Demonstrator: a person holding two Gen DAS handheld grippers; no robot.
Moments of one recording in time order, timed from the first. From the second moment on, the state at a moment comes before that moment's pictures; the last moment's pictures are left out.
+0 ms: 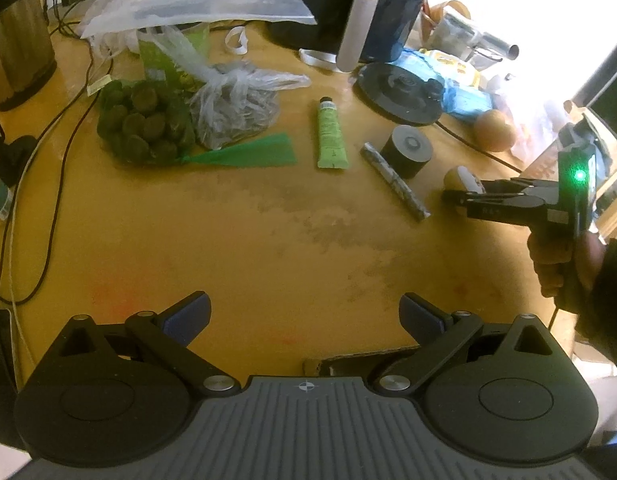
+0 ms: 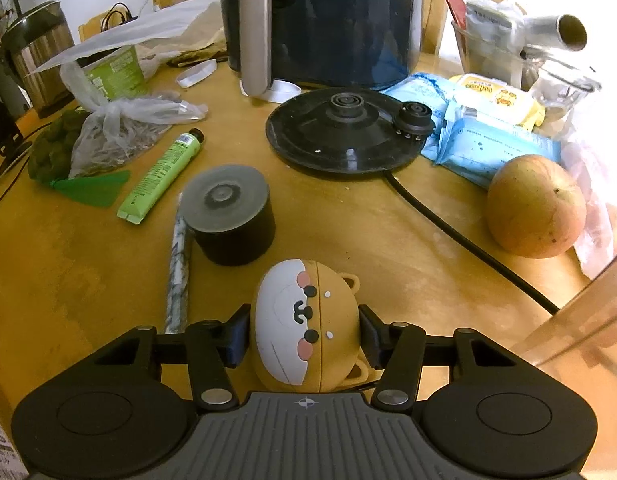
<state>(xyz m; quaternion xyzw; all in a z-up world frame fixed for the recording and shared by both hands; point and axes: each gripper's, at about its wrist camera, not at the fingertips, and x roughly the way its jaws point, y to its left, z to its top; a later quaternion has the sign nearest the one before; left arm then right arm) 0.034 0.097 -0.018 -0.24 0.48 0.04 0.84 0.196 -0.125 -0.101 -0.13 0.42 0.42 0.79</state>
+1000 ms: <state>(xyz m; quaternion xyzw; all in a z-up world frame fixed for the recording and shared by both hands) 0.066 0.076 -0.004 -0.13 0.45 0.03 0.88 0.130 -0.190 -0.047 -0.09 0.39 0.41 0.82</state>
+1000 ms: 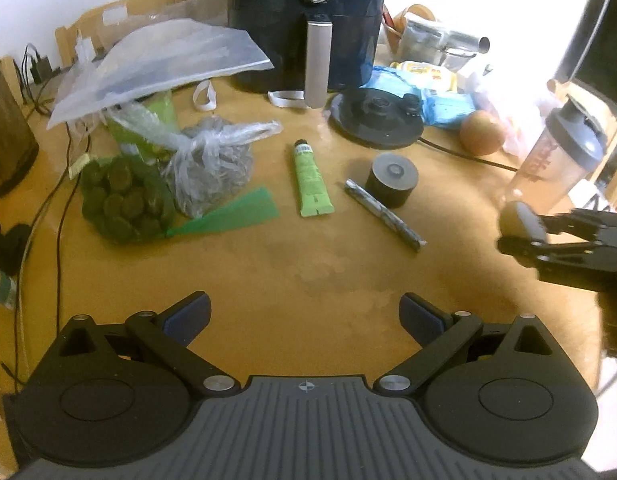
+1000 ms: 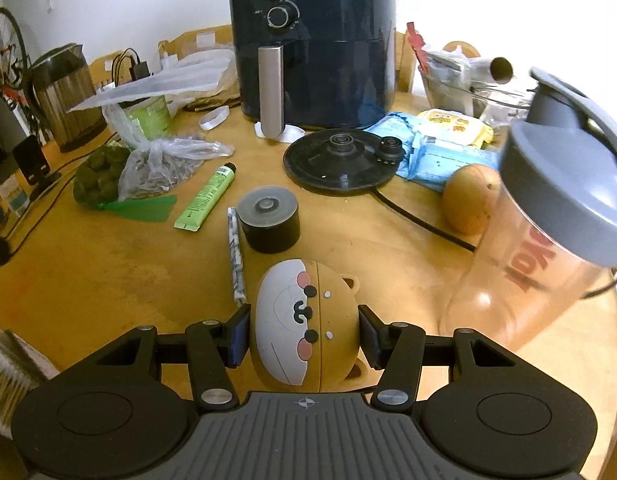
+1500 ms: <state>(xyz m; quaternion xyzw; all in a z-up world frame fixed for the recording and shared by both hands) 0.113 0.088 -0.018 -0.12 0.45 0.05 0.89 0.115 -0.225 -0.028 -0.05 0.39 0.38 0.84</state>
